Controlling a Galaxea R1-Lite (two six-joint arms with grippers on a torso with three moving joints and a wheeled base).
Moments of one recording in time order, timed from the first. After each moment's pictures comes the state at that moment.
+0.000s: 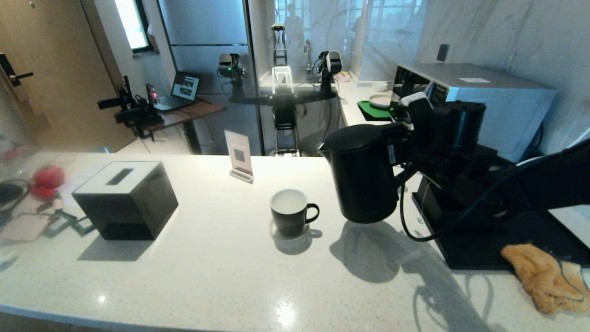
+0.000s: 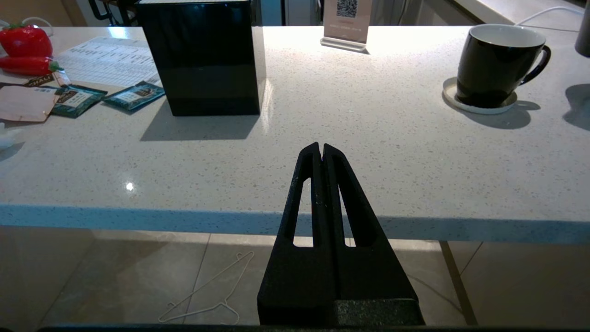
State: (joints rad) left arm -0.01 0.00 0.00 -0.01 0.01 0.01; right arm 0.40 1.94 -1.17 -0.76 -0.33 -0.27
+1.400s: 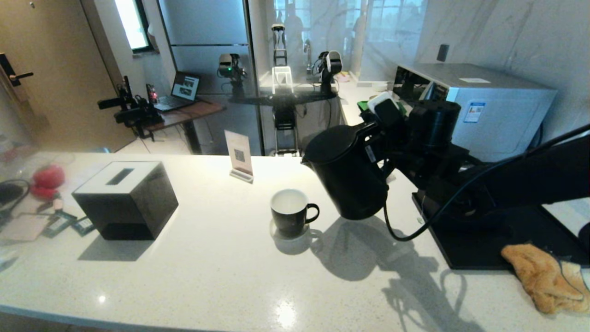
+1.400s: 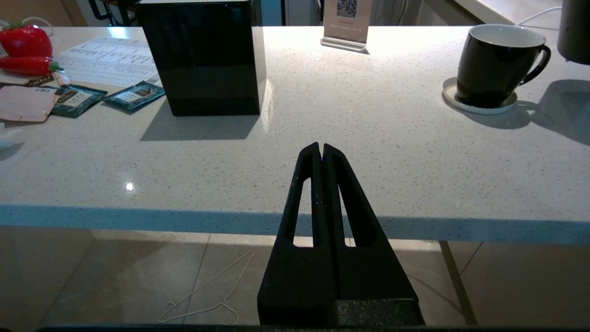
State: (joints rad) left arm -0.01 0.00 0.00 -0.01 0.01 0.01; right arm 0.47 2.02 -1.26 -0.83 -0.33 -0.52
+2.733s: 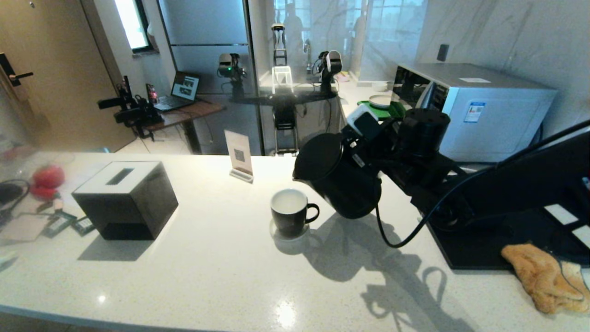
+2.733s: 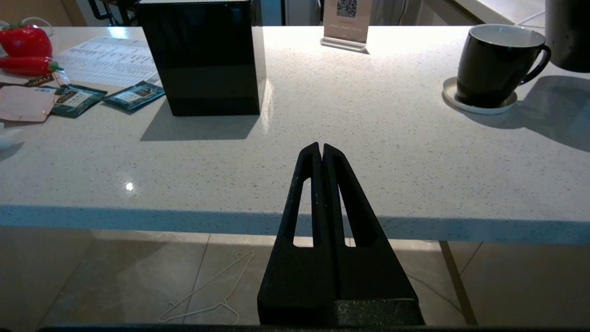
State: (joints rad) left arm -0.01 0.00 0.00 -0.01 0.01 0.01; right arm 0.50 2.08 -1.26 -0.98 -0.22 -0.73
